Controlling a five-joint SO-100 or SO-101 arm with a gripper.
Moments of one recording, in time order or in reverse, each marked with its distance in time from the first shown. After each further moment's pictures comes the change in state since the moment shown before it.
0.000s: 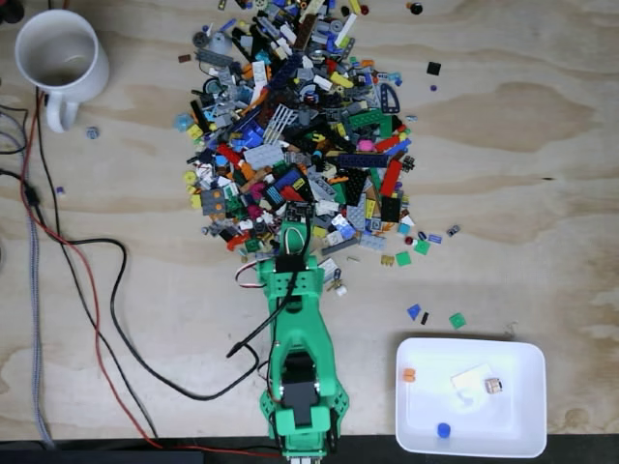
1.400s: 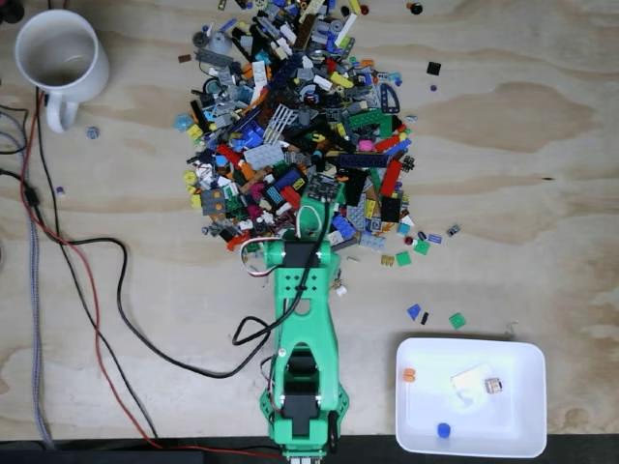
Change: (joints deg) arm 11.2 6.8 -26.6 26.7 6.0
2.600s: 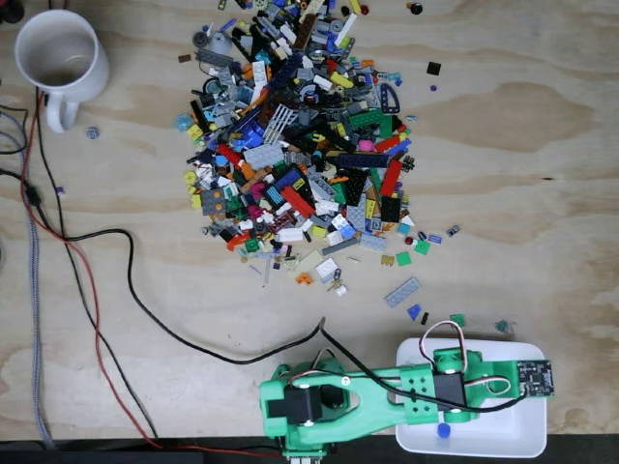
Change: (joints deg) arm 77.4 0.4 -8.5 -1.6 -25.0
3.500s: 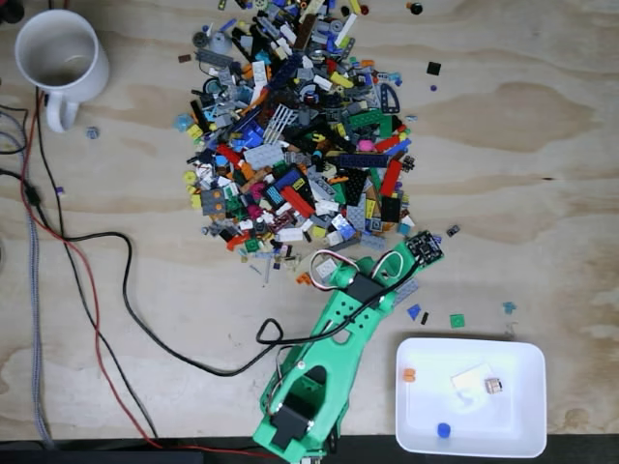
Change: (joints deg) arm -52.3 7.8 18.5 -3.0 40.6
